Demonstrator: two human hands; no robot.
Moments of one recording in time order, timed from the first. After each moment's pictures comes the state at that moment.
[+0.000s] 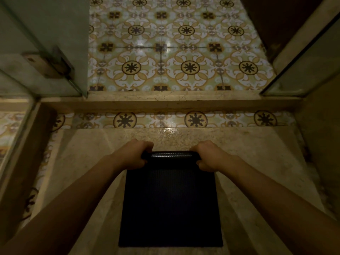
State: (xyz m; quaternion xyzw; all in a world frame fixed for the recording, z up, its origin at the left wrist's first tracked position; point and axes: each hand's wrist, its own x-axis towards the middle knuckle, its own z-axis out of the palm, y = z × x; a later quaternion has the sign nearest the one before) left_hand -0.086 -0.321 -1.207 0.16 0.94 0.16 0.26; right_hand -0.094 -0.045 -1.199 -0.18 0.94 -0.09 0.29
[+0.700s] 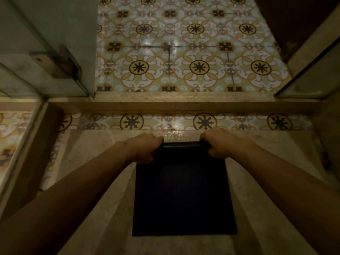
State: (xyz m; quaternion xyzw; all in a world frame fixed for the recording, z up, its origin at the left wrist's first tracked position) left_hand -0.121 -0.310 -1.200 0.25 0.93 0.02 0.28; right_hand -0.152 -0.047 -1.196 -0.22 0.94 -0.01 0.27
